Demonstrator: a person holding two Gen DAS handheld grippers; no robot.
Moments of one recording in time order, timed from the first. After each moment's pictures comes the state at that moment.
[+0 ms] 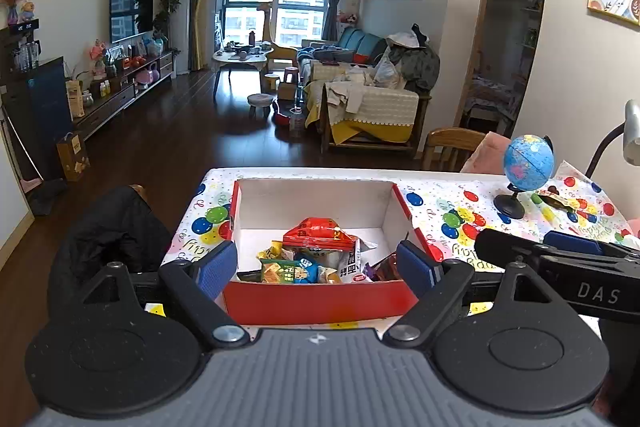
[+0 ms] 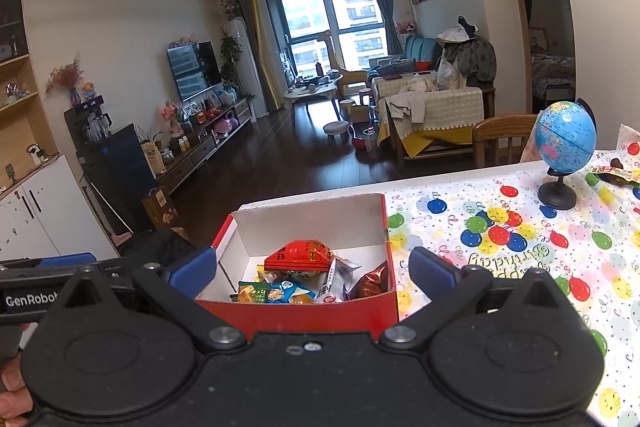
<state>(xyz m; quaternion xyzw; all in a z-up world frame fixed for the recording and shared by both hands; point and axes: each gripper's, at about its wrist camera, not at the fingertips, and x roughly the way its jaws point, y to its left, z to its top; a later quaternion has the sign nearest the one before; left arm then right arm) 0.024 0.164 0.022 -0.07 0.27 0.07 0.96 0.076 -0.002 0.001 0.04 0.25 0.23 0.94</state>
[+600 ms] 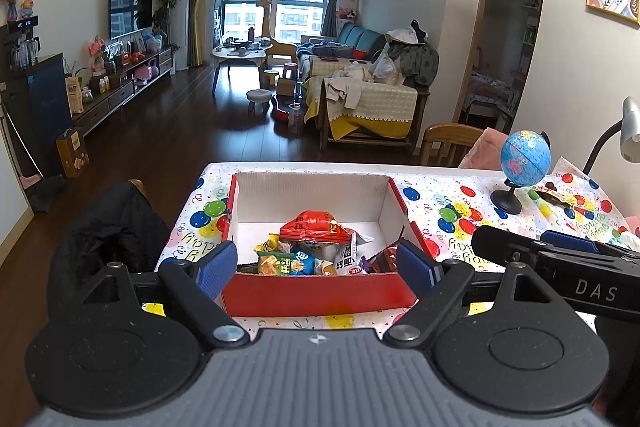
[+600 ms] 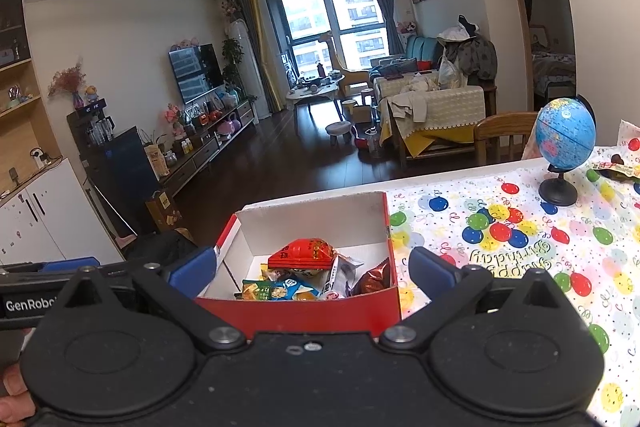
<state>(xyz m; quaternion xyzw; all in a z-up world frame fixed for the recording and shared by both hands) 0.017 0.160 0.021 -0.07 0.28 0.07 0.95 0.071 -0.001 0.001 0.05 0.25 0.23 0.94</state>
